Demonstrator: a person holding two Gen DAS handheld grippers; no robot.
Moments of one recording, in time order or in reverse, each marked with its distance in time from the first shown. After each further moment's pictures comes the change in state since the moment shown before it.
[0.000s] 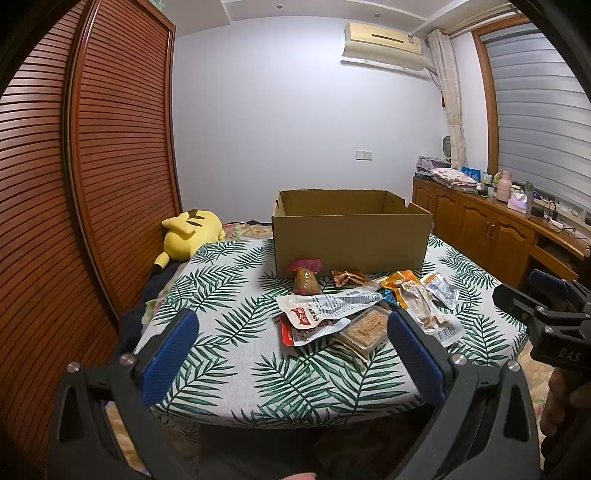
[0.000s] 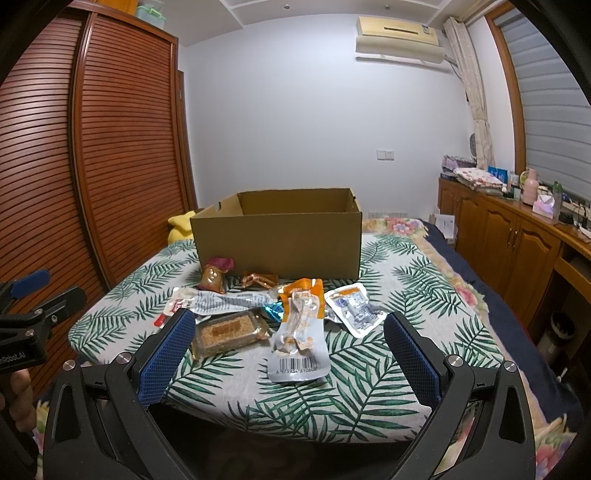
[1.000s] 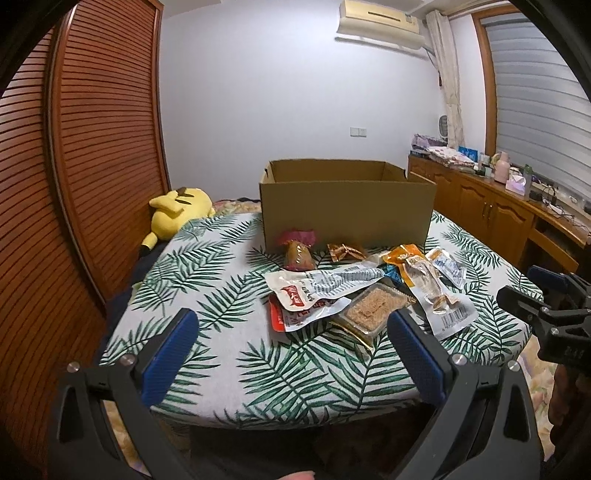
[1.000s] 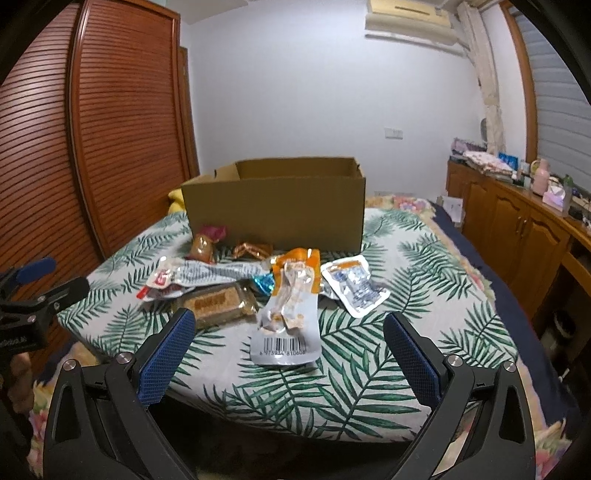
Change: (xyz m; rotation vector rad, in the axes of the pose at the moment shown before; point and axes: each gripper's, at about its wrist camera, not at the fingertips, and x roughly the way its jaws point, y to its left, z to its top) left arm 0.049 -0.005 -0.014 0.008 0.103 -0.039; right arm 0.033 -0.018 -0.015 -0.029 0.106 0.031
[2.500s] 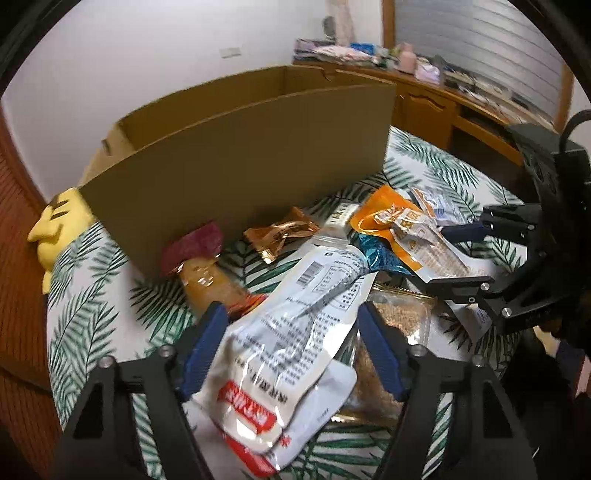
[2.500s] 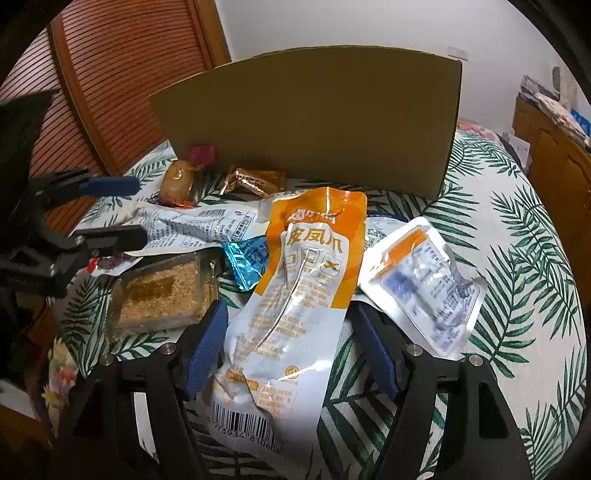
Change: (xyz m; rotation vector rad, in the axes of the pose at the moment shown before) left arm 0.170 -0.029 0.061 0.401 0.367 -0.382; right arm 0.154 -0.028 0.012 -0.052 0.378 0.219
